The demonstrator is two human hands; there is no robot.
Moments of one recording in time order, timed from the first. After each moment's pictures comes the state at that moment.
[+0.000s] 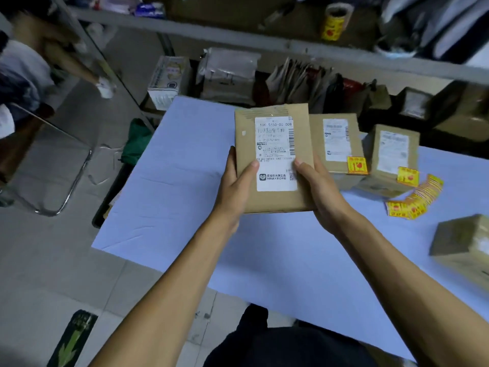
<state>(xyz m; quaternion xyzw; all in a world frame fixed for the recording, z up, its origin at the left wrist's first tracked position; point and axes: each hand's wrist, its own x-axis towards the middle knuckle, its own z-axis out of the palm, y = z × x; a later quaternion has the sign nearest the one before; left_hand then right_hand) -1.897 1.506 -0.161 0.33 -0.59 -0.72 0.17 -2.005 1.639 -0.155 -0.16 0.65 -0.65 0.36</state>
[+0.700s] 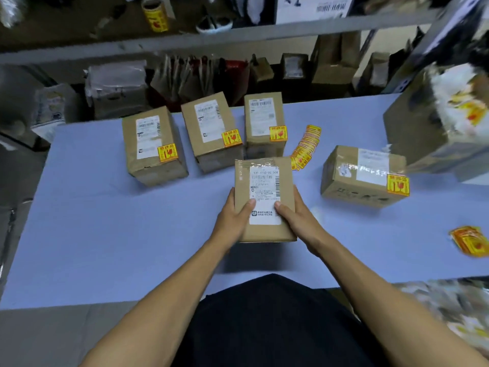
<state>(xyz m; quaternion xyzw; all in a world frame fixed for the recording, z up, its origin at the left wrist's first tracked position) -1.954 1.737 -0.247 0.27 -0.75 -0.60 -0.09 -2.007 1.911 -0.238 0.02 0.73 -0.59 0.35</state>
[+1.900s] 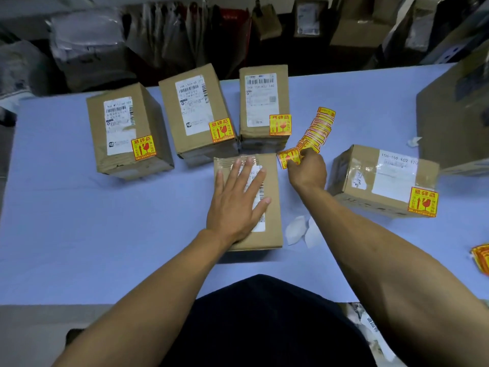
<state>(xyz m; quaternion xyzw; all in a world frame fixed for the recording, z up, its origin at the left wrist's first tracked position) -2.026 1.734 -0.276 0.01 -0.99 -0.10 -0.10 -2.159 1.877 -0.293 0.11 0.93 -0.30 0.20</state>
